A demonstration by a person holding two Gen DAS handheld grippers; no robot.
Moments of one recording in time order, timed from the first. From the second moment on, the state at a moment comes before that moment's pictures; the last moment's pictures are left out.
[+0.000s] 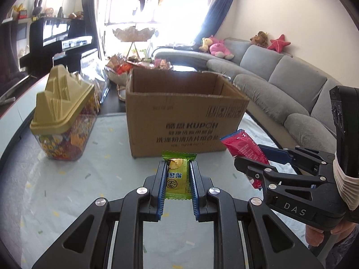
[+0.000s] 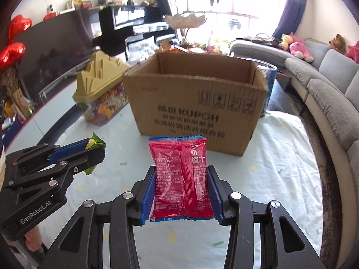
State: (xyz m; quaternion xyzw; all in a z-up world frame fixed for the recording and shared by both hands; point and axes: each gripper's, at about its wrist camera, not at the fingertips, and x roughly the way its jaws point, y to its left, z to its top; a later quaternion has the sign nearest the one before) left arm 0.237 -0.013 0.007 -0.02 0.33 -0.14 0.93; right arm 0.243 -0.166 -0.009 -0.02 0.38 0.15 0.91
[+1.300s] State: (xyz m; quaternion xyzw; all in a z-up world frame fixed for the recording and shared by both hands) left arm 0.373 -0.029 0.081 0.02 0.31 -0.13 0.94; right arm 0.361 -0.180 0.075 0.01 0.34 0.11 0.93
